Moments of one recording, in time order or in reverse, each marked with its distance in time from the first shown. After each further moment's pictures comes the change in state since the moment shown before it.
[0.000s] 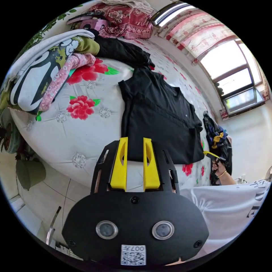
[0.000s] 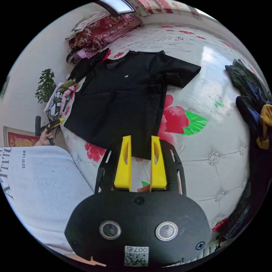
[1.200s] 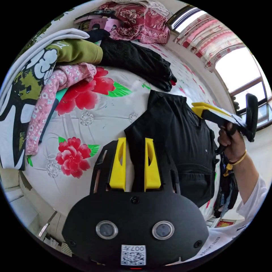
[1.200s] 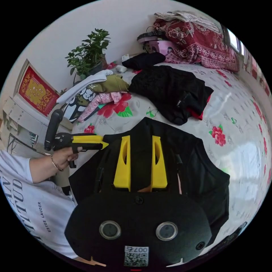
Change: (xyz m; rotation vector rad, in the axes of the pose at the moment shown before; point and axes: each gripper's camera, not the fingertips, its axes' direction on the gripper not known) left arm -0.069 -0.106 0.065 0.068 -0.149 -0.120; right arm -0.259 -0.246 0.222 -0.004 -0.048 -0.675
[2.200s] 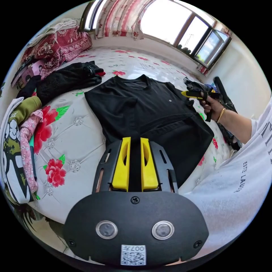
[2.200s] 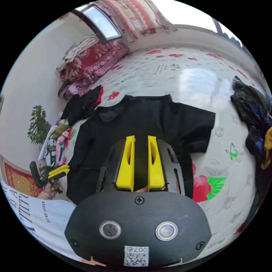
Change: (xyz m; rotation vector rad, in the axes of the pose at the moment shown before) left arm 0.070 0.152 -0.023 -0.002 0.154 0.622; right arm 0.126 0.368 -0.165 0.355 0.229 0.928
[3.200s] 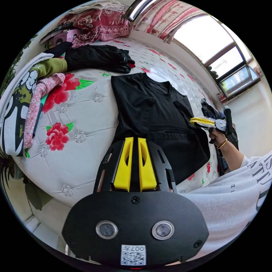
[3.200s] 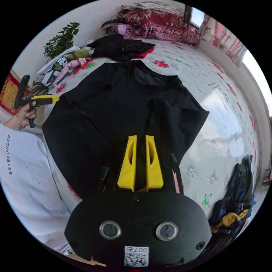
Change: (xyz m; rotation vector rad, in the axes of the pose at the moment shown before) left arm -0.022 0.004 -0.003 -0.027 -0.003 -0.334; right arm -0.151 0.035 0.024 -0.352 0.087 -0.776
